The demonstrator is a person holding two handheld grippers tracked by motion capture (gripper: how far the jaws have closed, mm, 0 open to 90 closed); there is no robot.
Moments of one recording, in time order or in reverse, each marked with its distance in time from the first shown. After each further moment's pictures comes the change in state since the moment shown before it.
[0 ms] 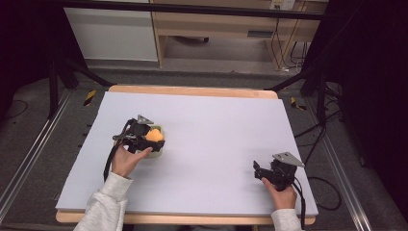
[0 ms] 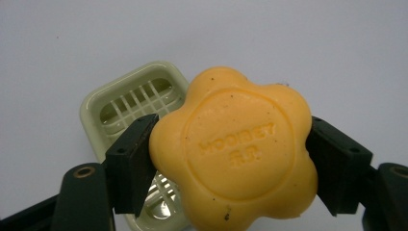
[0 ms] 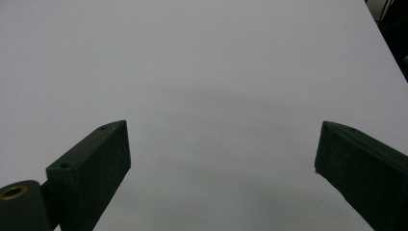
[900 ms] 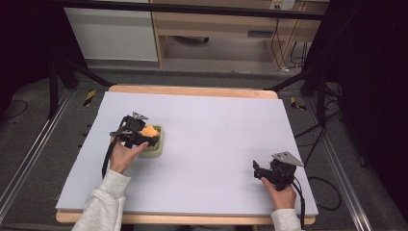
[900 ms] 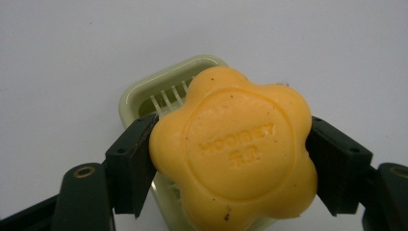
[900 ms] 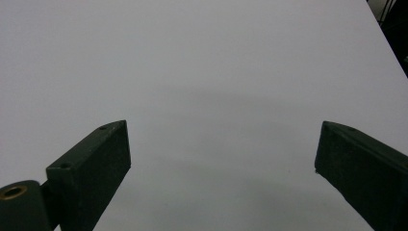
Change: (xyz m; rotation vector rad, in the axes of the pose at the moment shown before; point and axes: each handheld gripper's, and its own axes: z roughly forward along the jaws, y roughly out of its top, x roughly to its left) left arm 0.026 -0.002 0.017 0.023 0.049 -0.049; right arm 0.001 0.001 0.002 0.000 -0.001 -0.003
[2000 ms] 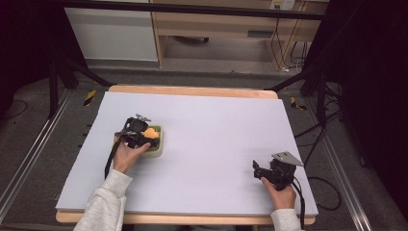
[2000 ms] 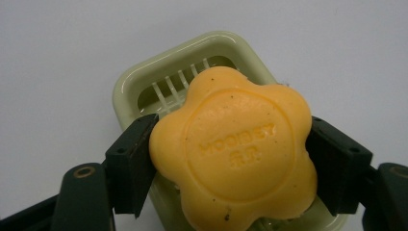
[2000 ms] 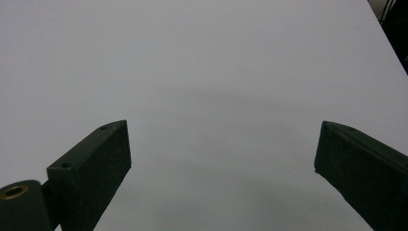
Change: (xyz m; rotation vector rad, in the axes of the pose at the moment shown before) left arm 0.003 -0.004 0.026 0.060 0.023 0.009; right arm 0.000 0.000 0.000 0.001 0.003 0.003
